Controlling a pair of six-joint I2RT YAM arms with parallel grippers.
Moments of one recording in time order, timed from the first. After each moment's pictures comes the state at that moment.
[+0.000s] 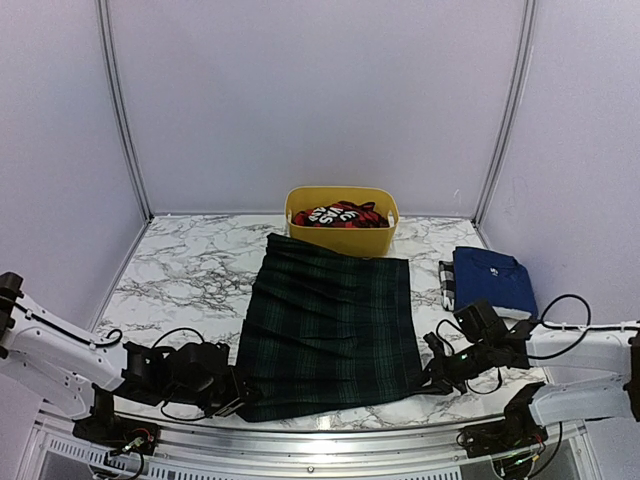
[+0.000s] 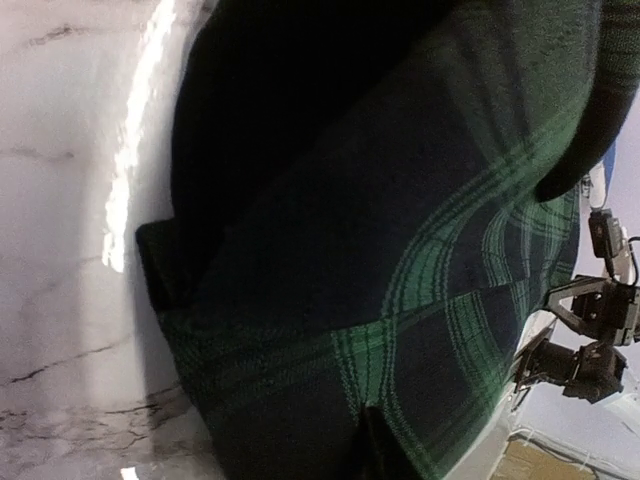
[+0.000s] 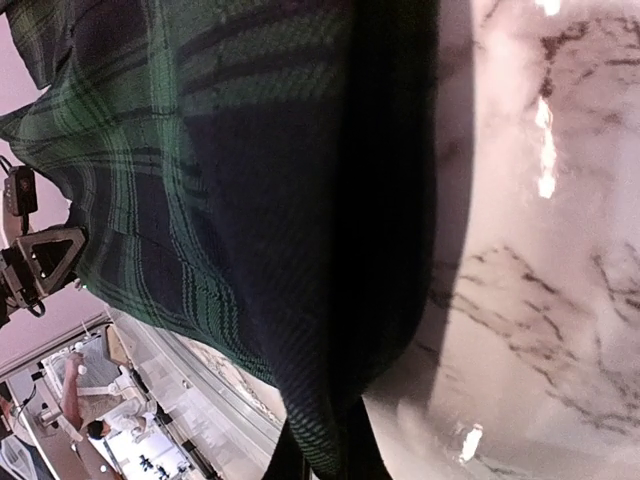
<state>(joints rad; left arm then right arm) -1.27 1.31 0.38 0.10 -0.10 -1.55 0.54 1.08 0.30 -0.31 -0.64 0.80</state>
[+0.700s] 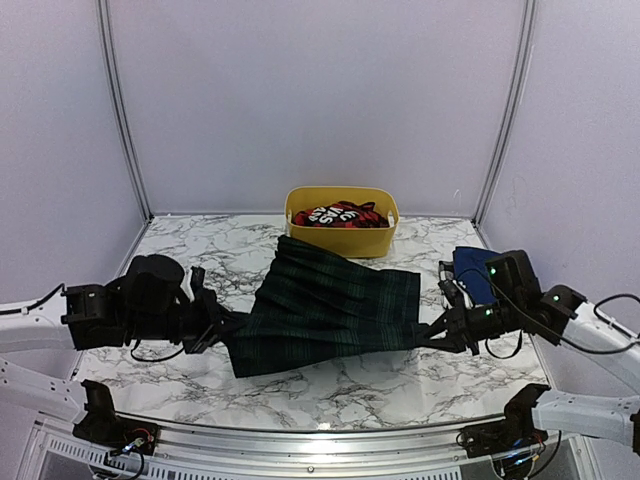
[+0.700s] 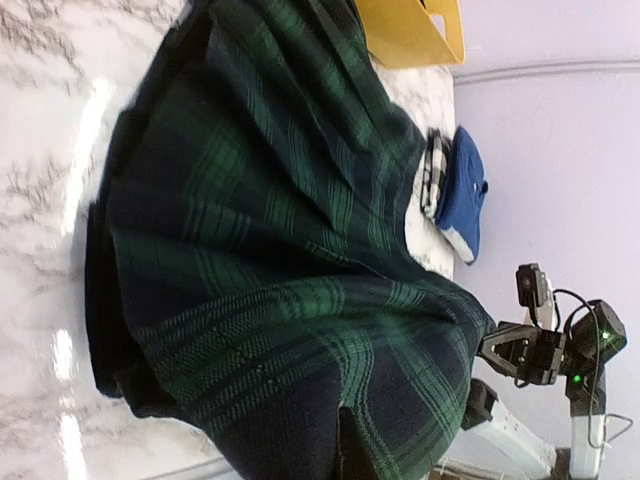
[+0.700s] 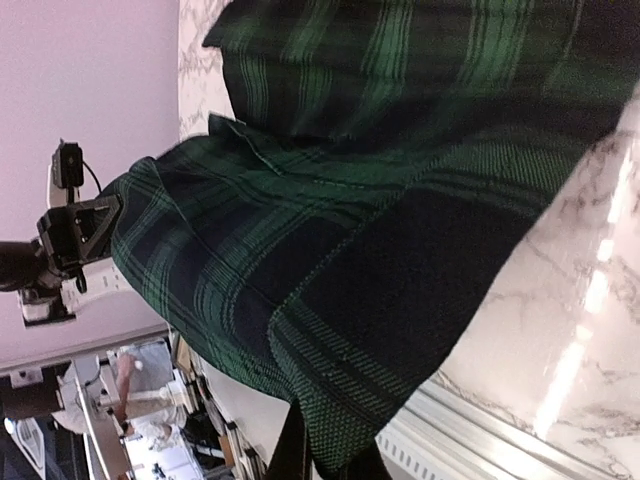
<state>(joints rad) -1.05 0.97 0.69 -0.33 -0.06 -1.35 0.51 0.80 0.60 -0.61 -0.69 0.87</state>
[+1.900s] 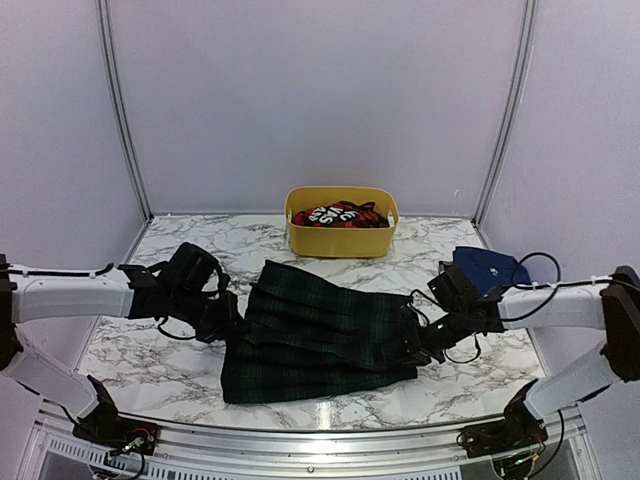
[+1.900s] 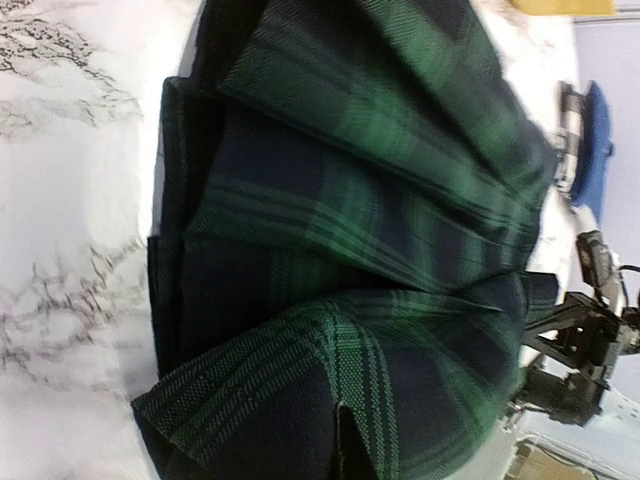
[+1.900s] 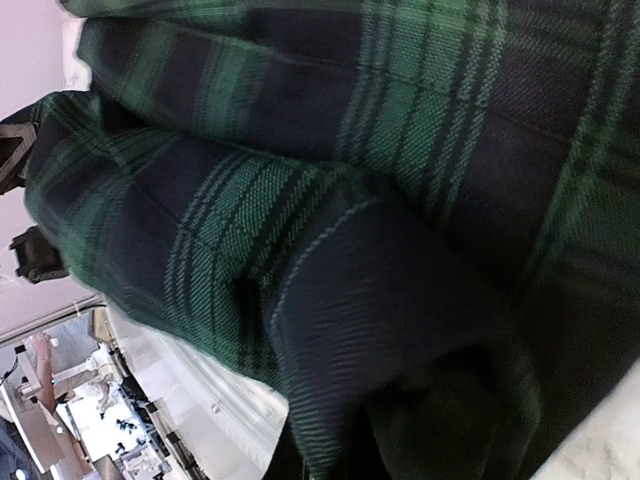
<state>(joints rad) -0.72 1.42 0.77 -0.29 0.26 -0.97 0.58 1.42 0.61 -0.28 -0.65 0.67</state>
